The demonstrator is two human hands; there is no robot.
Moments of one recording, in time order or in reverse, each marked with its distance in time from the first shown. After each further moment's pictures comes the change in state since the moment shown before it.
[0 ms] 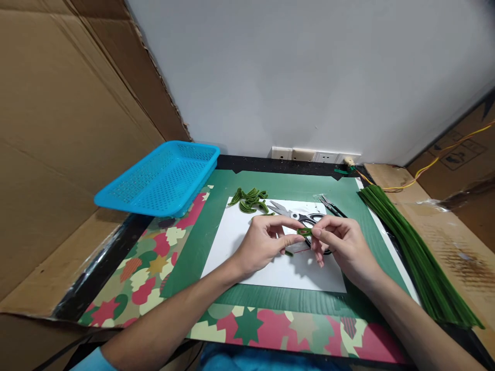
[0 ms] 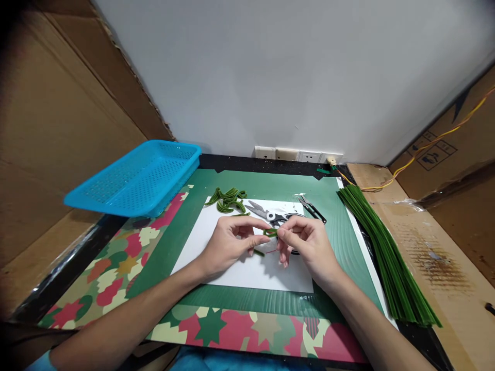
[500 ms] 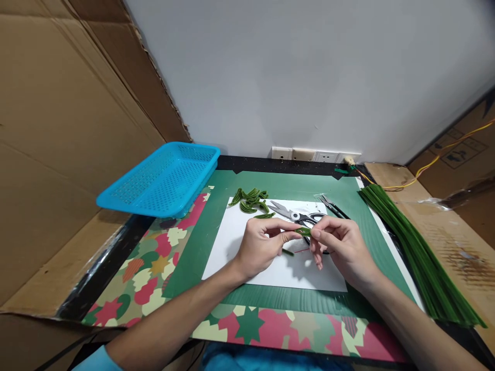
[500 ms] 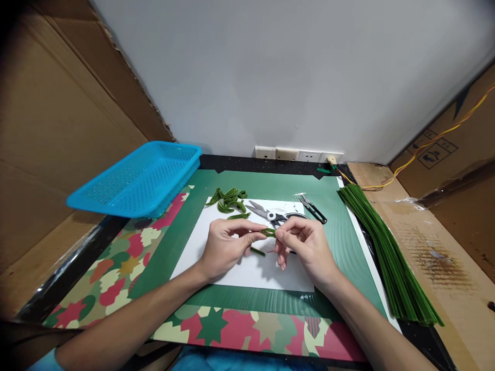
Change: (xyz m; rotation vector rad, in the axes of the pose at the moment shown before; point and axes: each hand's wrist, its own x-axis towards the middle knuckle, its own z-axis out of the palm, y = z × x) left_hand -0.004 -0.009 0.004 -0.081 0.111 0.144; right_hand -0.004 0.002 0.005 0.051 -0.002 -0.024
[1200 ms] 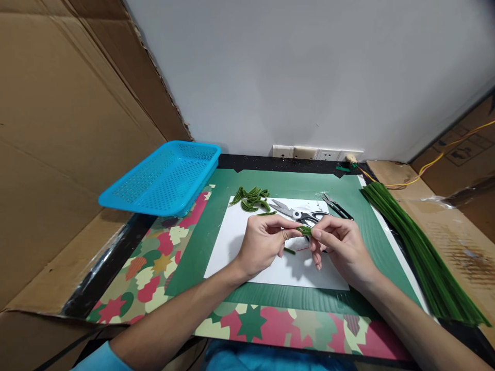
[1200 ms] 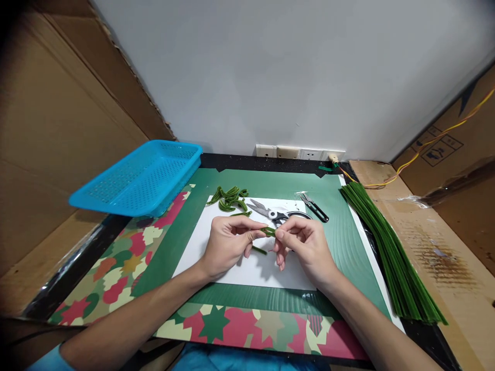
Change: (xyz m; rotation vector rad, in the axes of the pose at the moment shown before) left_hand 0.002 0.004 0.004 -0.138 0.048 -0.126; right_hand -0.001 0.006 0.002 0.046 -0.022 -0.029
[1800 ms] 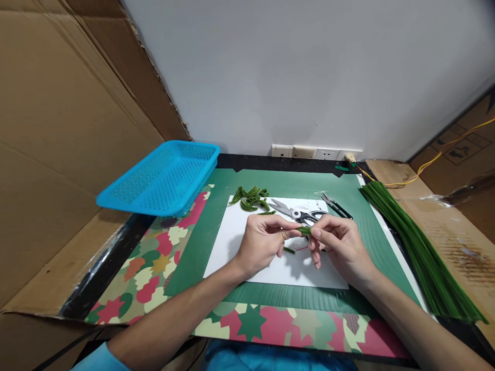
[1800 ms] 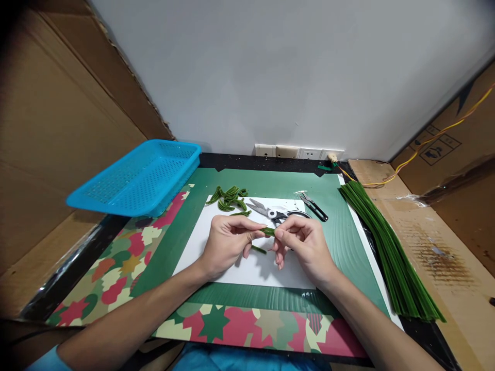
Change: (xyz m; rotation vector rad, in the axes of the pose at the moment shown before) left_hand 0.000 0.002 0.000 0.000 -0.012 -0.036; right_hand 0.001 0.000 0.001 -0.015 0.004 0.010
